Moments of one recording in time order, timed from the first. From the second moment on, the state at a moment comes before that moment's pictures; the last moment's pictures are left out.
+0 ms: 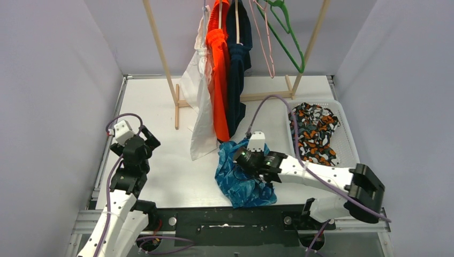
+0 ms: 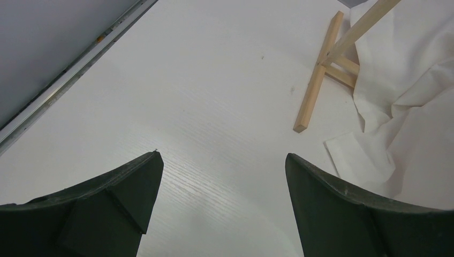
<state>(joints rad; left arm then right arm) -0.17 0.63 0.50 -0.27 -0.56 -0.51 1.08 1.39 0.90 -0.64 0.55 0.90</state>
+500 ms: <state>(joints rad) -0.16 0.65 0.50 -0.27 -0.54 -0.51 0.83 1.26 0.72 -0.63 0.40 0.95</state>
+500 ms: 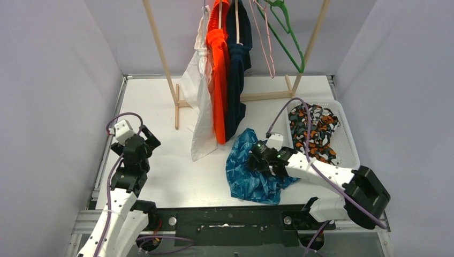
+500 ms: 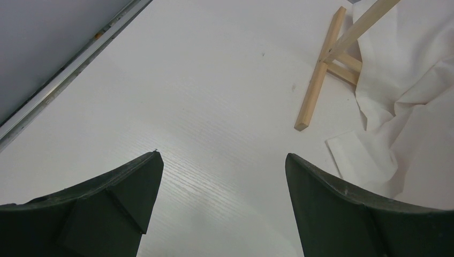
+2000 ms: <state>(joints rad) -0.14 0.69 0.50 -0.24 -0.50 -0.49 1.15 1.04 0.93 -0.82 1.10 1.05</state>
